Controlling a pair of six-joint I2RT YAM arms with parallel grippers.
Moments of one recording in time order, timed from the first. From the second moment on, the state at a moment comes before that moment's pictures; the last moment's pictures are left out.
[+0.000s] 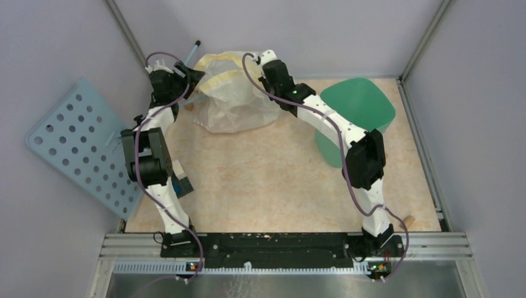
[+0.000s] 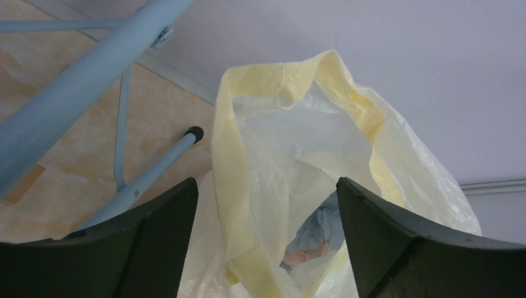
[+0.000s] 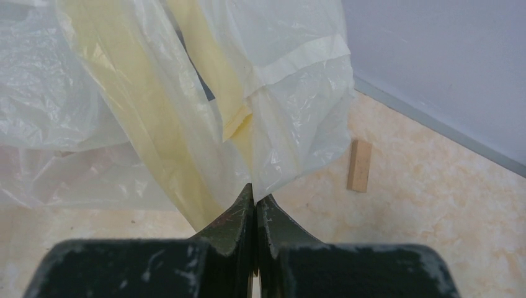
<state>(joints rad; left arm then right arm) 0.16 1.97 1.47 0.30 0.39 -0.86 0.70 2.11 2.07 -0.45 0.41 -0.09</state>
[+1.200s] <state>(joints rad) -0.12 0.89 0.61 0.03 0.16 -0.52 0.59 1.65 1.43 -0.42 0.49 0.23</state>
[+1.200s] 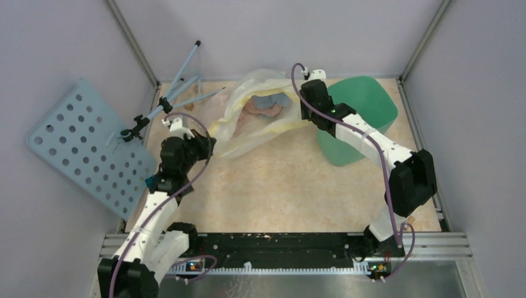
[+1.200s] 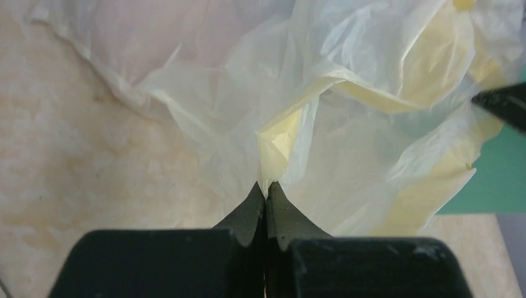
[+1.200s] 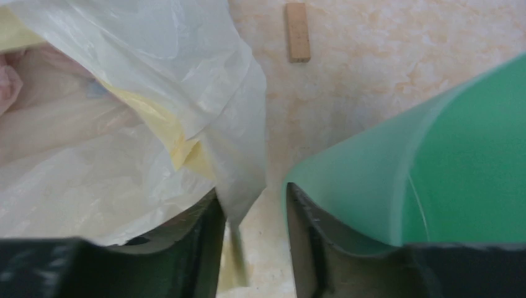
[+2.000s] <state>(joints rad) -0.14 0.66 0.44 -0.08 0.26 -0.46 0.89 1.54 1.34 -0.26 0.33 -0.10</state>
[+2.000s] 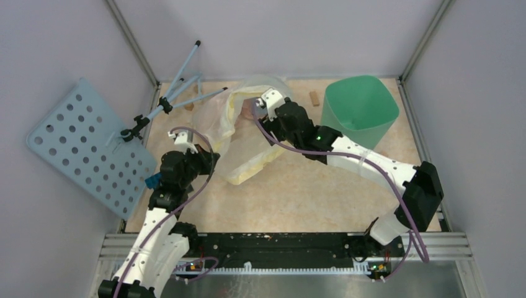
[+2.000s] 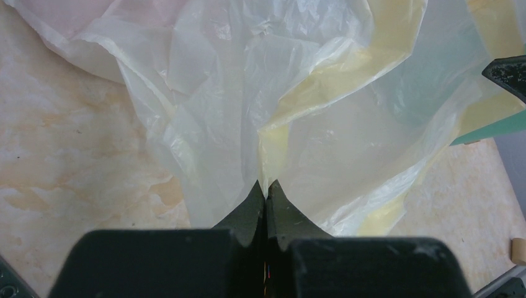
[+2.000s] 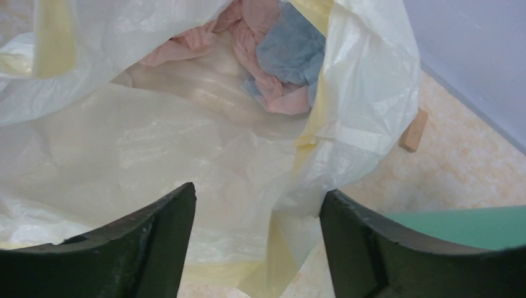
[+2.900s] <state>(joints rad) -0.14 0.64 0.50 -0.14 0.30 -0.45 0.91 1.50 1.26 -0.12 0.13 -0.14</state>
